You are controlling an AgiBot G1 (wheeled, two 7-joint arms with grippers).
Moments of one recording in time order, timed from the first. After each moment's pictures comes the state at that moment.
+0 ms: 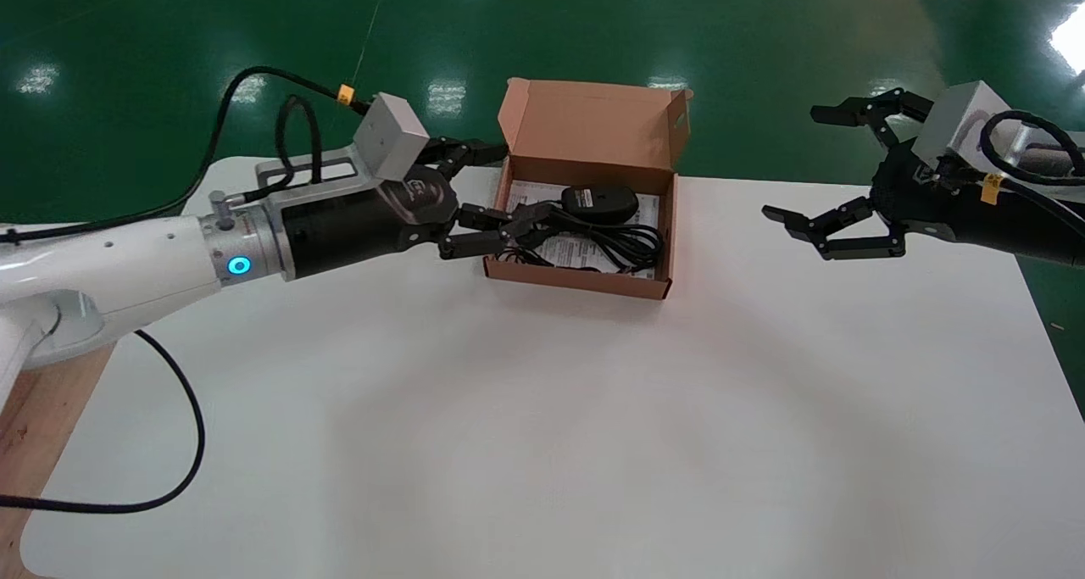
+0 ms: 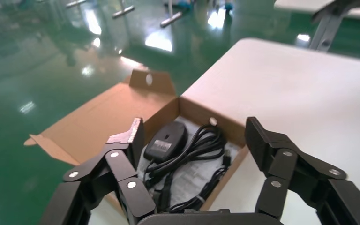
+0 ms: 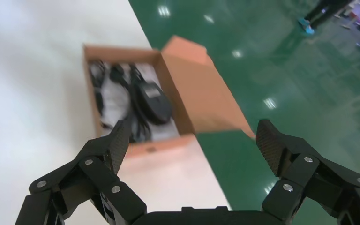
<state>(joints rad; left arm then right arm) -1.43 1.09 0.52 -0.58 1.05 1.11 0.18 1.52 -0.76 -0.46 0.60 -1.16 -1.29 -0.40</state>
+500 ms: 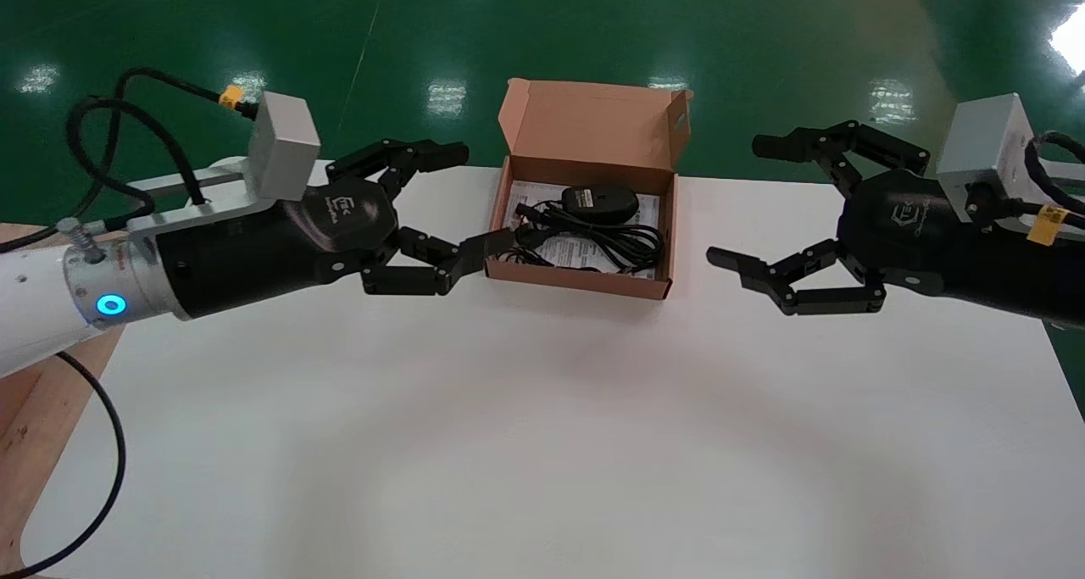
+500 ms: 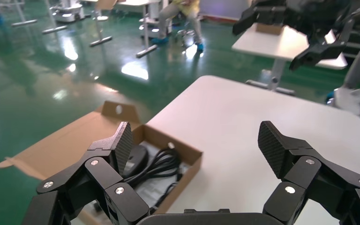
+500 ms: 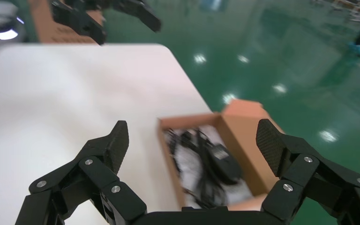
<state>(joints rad) -1.29 0.90 0.42 -0.86 0.92 1.26 0.04 1.33 -0.70 -0.38 0.89 -0.98 -1.38 -0.15</state>
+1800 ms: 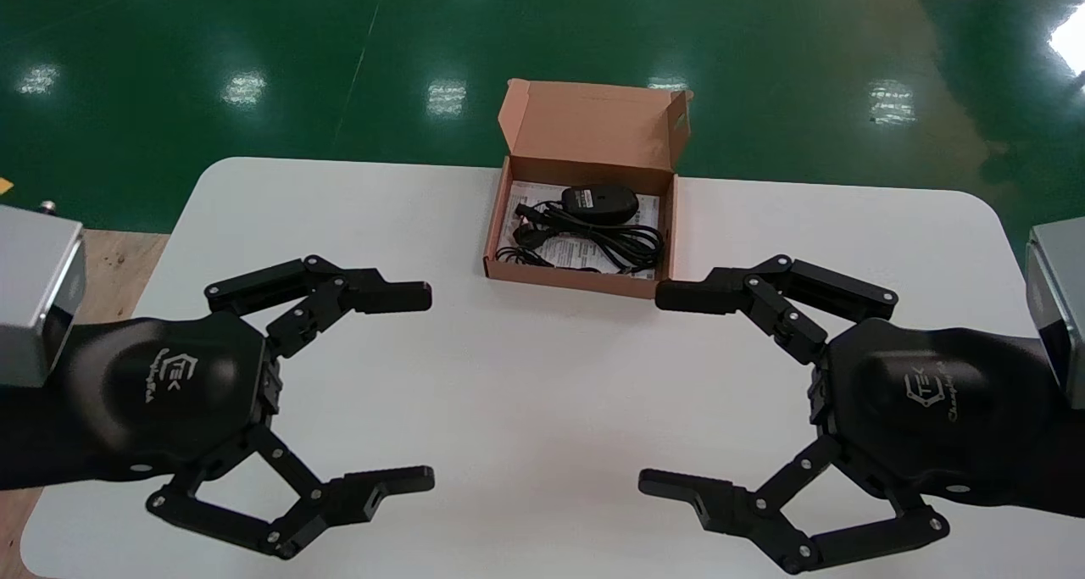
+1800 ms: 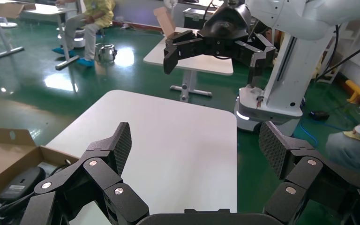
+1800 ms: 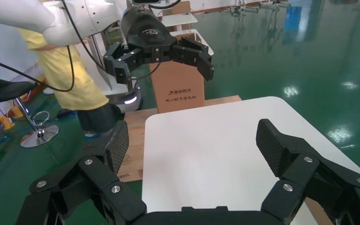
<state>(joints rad) -1.07 0.60 0.27 -1.30 0.72 1.50 -0.19 1.07 -0.61 -0.28 1.30 -0.72 -1.50 0.19</state>
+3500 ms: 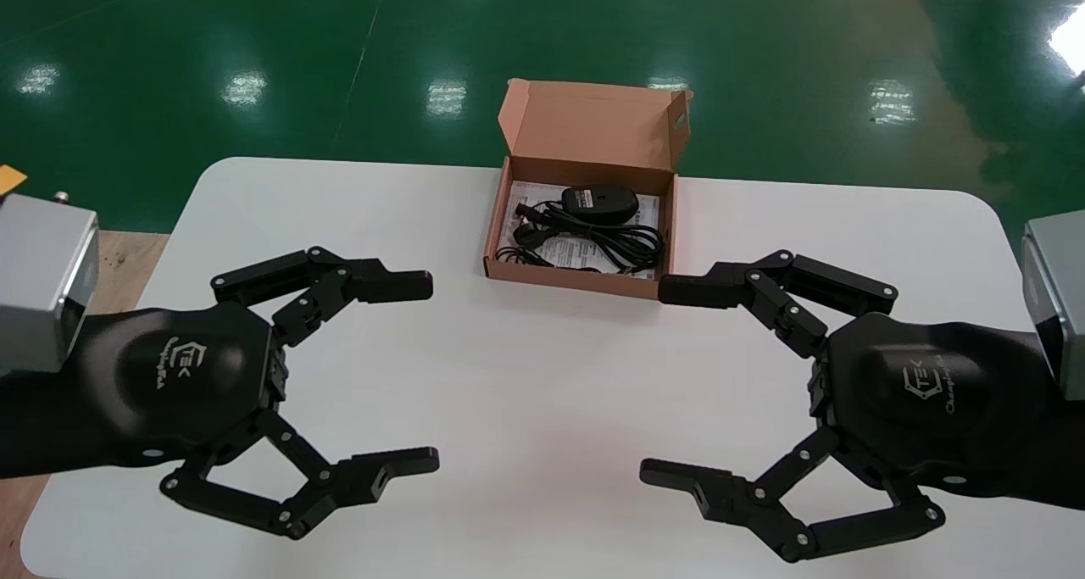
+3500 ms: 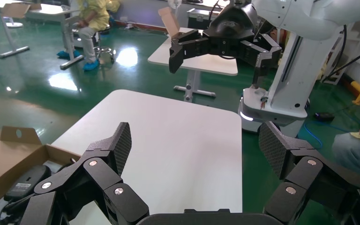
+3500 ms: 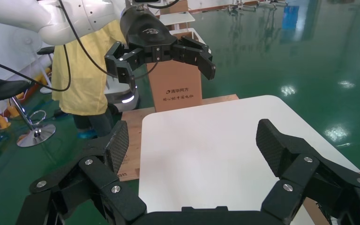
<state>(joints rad) -1.08 0.61 0.28 -1.28 0.73 1.49 -0.19 1.07 -0.61 -0.28 1.28 -0.73 -1.50 0.19</state>
